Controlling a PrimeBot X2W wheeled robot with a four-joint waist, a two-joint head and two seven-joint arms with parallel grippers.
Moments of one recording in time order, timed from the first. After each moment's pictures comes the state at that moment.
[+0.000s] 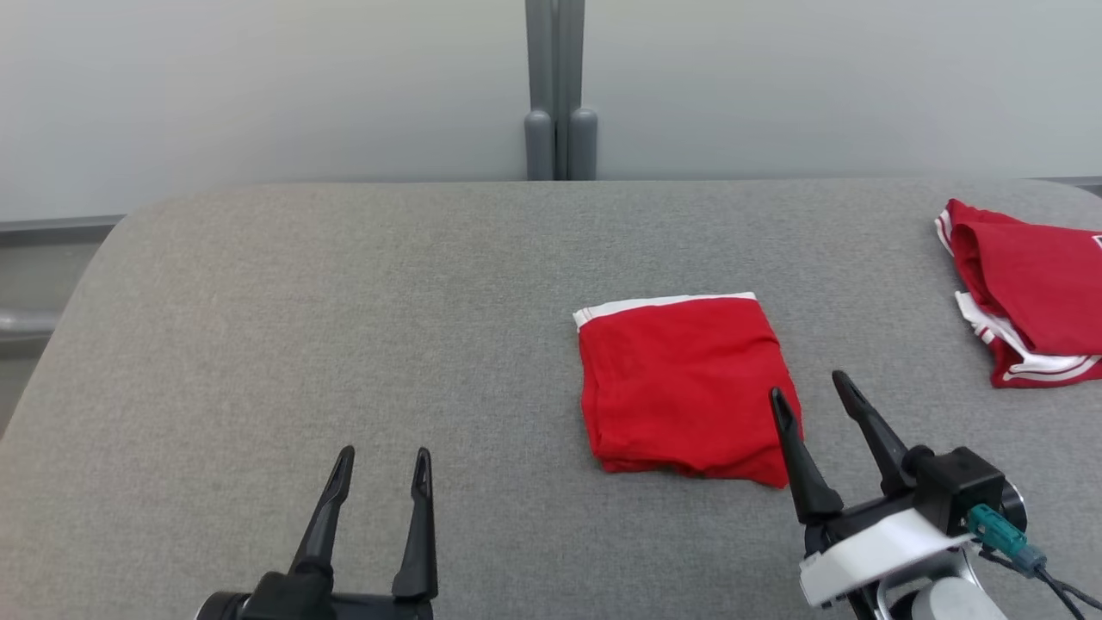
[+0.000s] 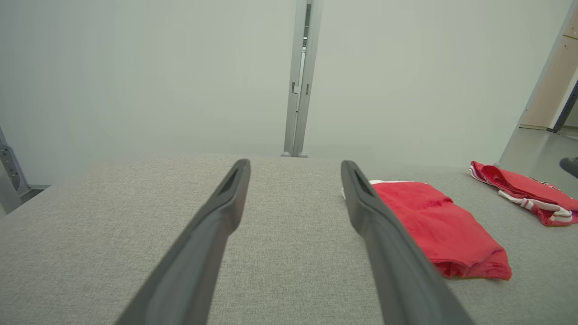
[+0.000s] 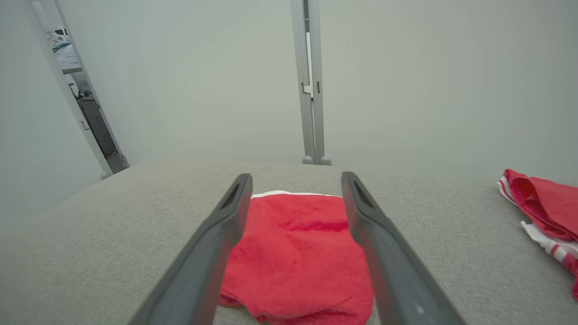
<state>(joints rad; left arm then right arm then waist) 0.15 0.05 -0.28 -0.06 -0.20 0.04 -0.26 -0.03 -0.16 0.20 0.11 0.26 0.13 -0.26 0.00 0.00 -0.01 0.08</state>
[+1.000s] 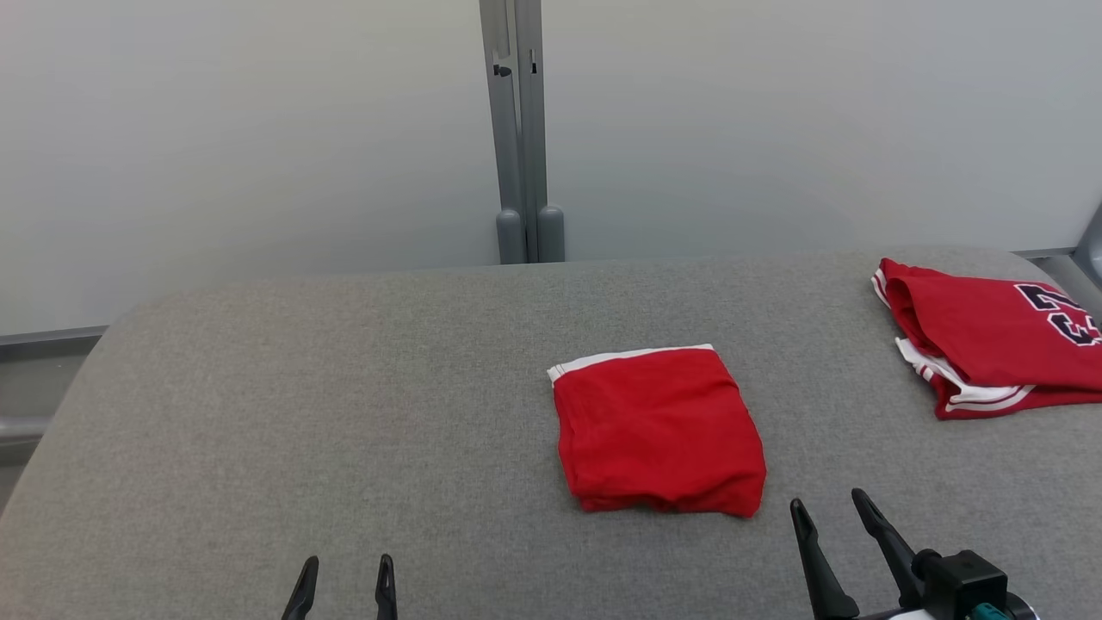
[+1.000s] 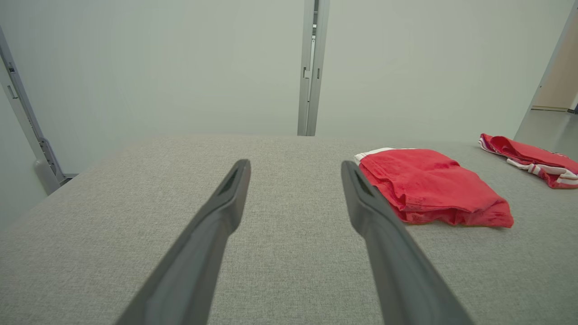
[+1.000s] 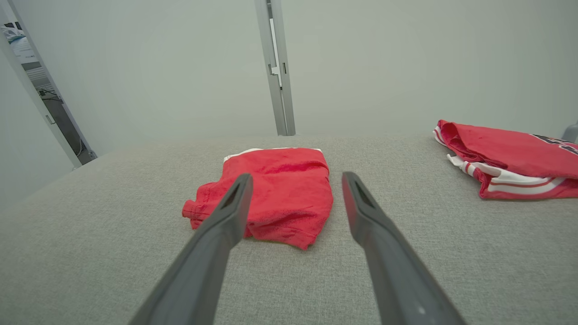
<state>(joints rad) 0.34 0.05 -0.18 -0.04 -0.15 0.03 -0.26 0.18 -0.12 0.15 0.13 0.23 0.13 -0.26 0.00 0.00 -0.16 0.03</state>
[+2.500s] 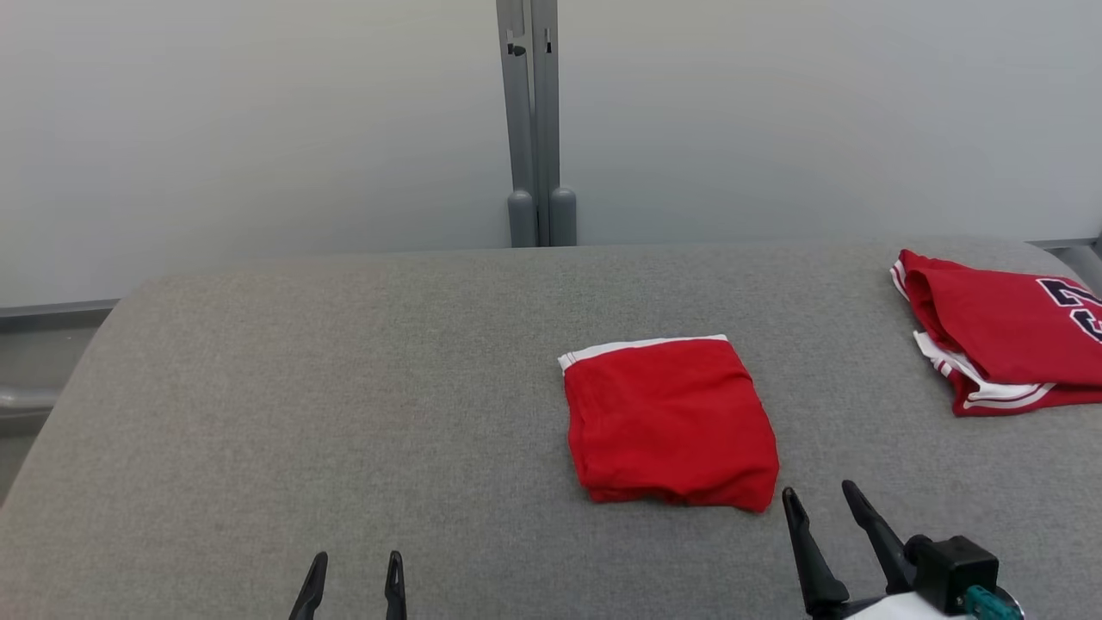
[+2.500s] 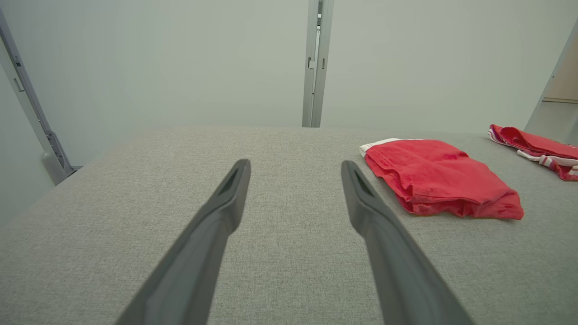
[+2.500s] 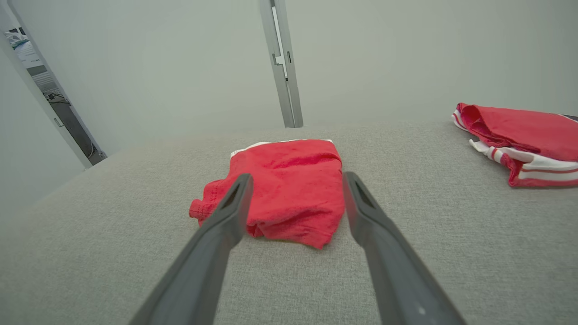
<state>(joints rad) 0.33 0.05 -0.20 -0.03 -0.14 0.05 -0.26 0.14 -0.10 0.16 0.18 0.27 0.13 -0.26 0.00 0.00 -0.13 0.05</state>
